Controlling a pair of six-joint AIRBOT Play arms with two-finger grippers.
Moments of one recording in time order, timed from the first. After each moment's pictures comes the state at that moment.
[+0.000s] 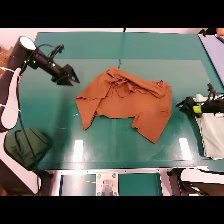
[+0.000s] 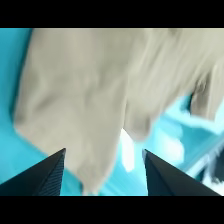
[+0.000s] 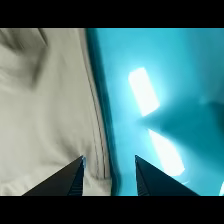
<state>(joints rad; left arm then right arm) 0.02 -1.89 1.87 0.89 -1.65 -1.39 -0.60 -1.44 0.89 -0.86 1.04 1.15</state>
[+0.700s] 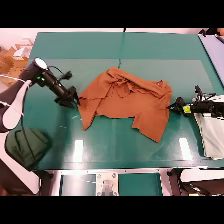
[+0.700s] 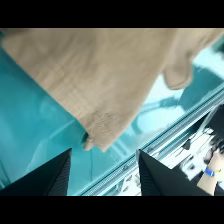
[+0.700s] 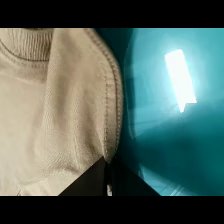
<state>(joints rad) -0.02 -1.89 1.57 0.95 -1.71 -1.42 -0.54 -1.56 0.90 -0.74 1.03 1.07</state>
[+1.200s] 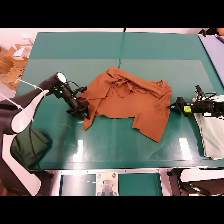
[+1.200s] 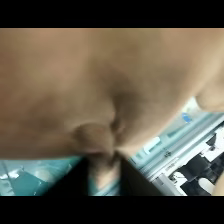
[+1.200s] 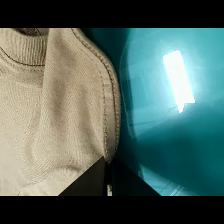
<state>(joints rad) -0.17 -1.89 1.41 0.97 -1.58 -1.38 -0.54 -1.56 0.91 -0.74 1.03 1.07</state>
